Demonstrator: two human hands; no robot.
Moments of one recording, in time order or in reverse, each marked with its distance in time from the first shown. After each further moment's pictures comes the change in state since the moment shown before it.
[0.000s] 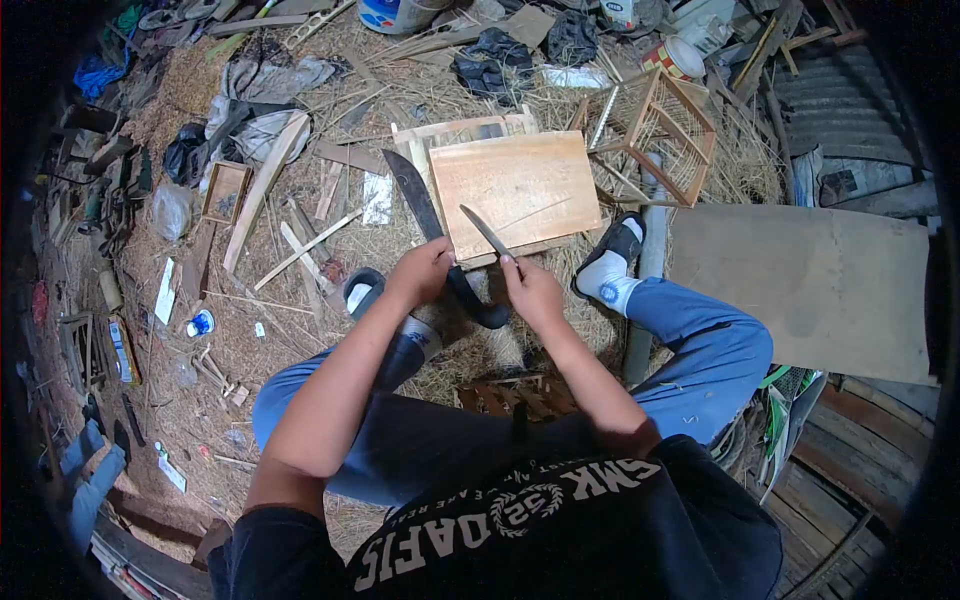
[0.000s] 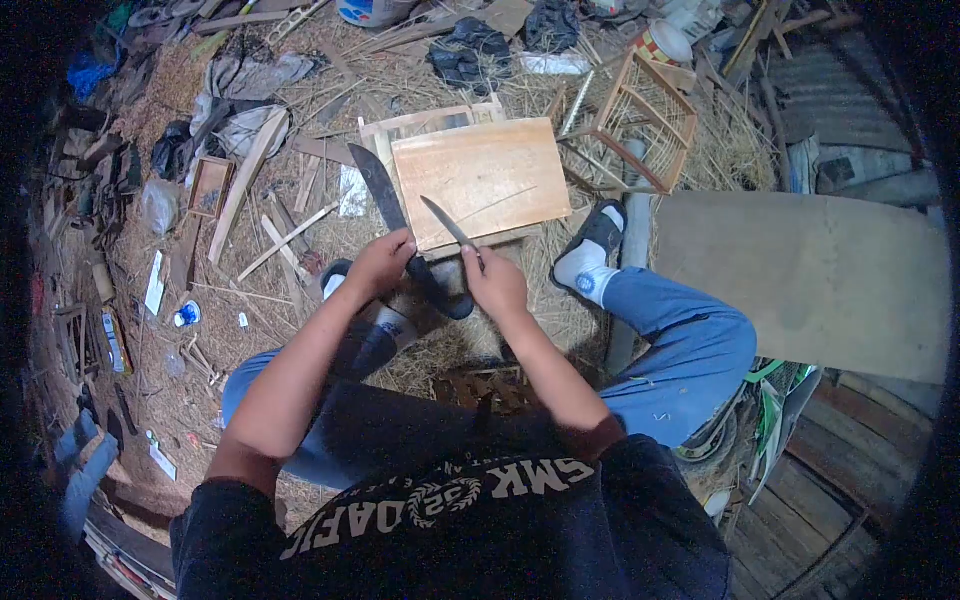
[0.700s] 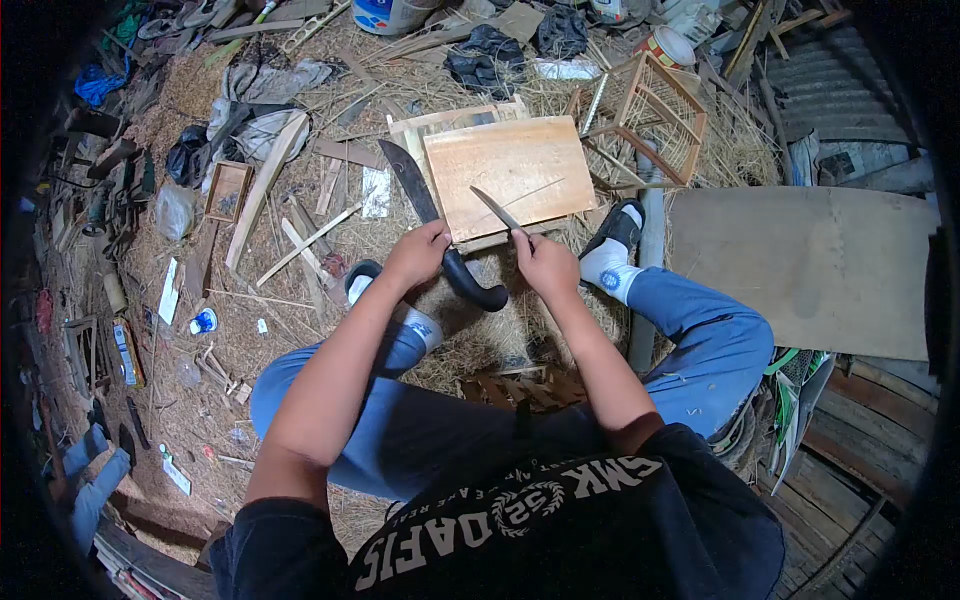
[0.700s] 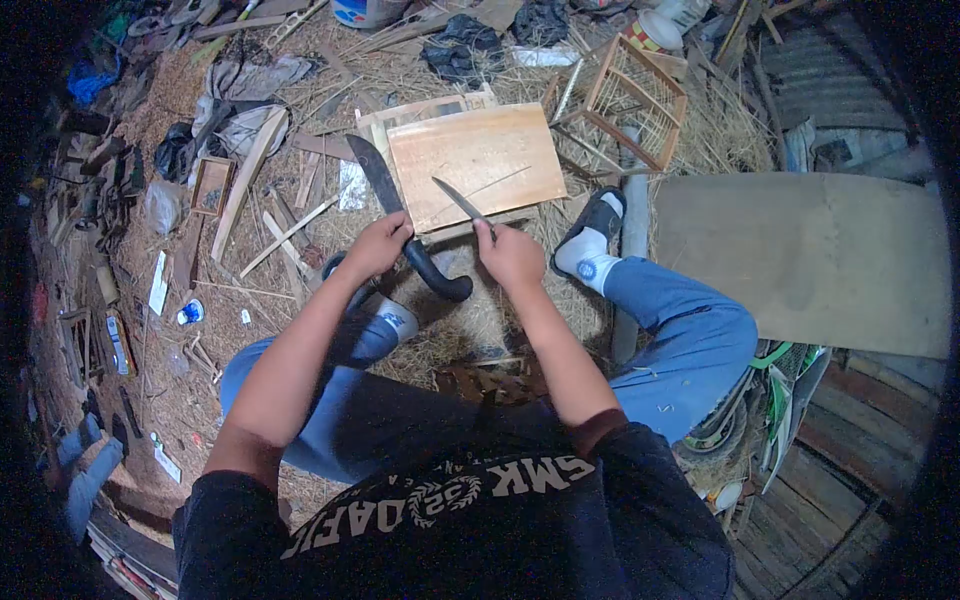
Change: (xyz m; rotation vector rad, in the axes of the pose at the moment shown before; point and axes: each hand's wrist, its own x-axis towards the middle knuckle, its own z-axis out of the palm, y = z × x) left_hand -0.001 0.001 -0.002 0.036 -0.063 -0.140; right_hand 0.010 0.008 -0.019 -0.300 0.075 0.019
